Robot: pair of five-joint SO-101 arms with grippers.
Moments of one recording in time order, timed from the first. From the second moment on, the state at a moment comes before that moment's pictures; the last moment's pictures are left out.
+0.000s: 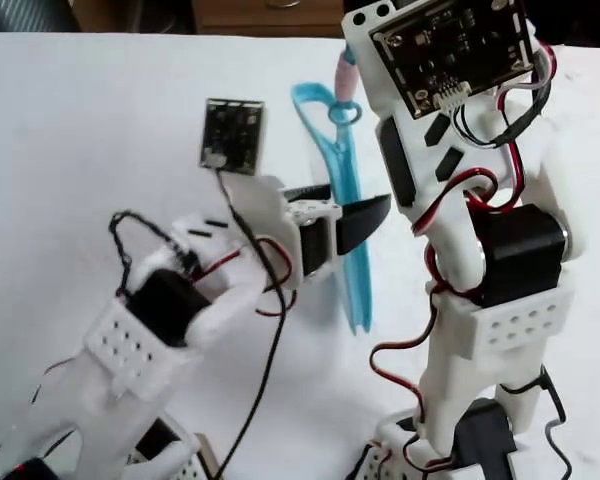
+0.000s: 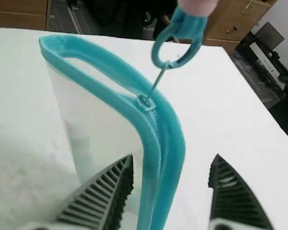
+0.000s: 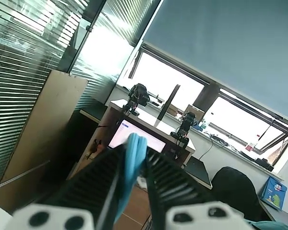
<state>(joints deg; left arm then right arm) 35.1 -38.5 25.1 53.5 34.0 -17.9 -16.0 -41.4 48.7 29.0</state>
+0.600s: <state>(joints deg) 27.3 -37.0 15.7 71.2 18.9 -18.0 -16.0 -41.4 48.7 29.0</state>
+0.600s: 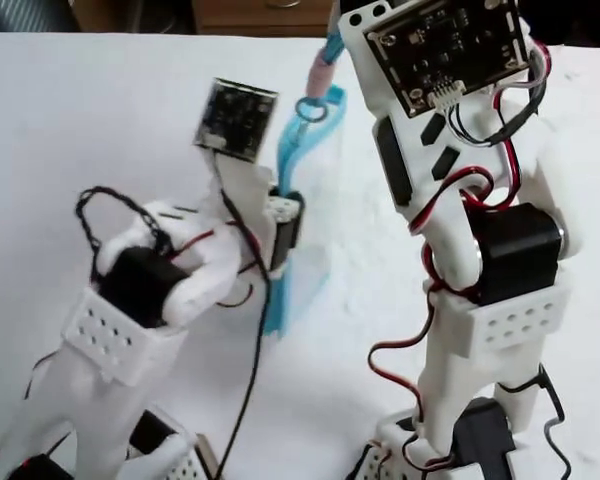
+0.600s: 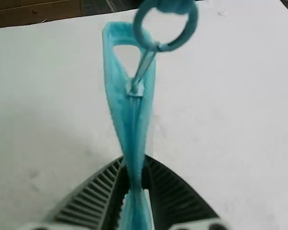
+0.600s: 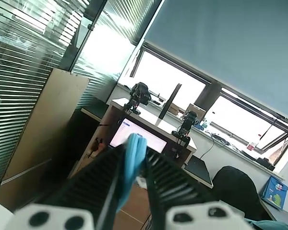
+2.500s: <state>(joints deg) 7.9 -83.2 2.4 80.0 6.9 -3.8 -2.9 -34.5 44.6 28.6</state>
